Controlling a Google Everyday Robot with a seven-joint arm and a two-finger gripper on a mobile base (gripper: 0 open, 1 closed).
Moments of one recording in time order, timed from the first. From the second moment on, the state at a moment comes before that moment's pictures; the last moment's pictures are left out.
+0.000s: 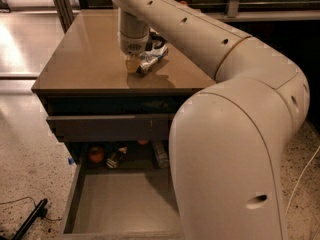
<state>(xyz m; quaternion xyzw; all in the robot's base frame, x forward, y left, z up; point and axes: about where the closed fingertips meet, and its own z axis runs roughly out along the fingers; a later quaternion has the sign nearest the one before) 0.726 0.077 0.830 -0.75 0.64 -0.04 0.15</state>
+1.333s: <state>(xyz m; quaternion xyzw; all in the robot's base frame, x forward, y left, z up) 0.726 0.077 0.830 -0.75 0.64 -0.04 0.15</state>
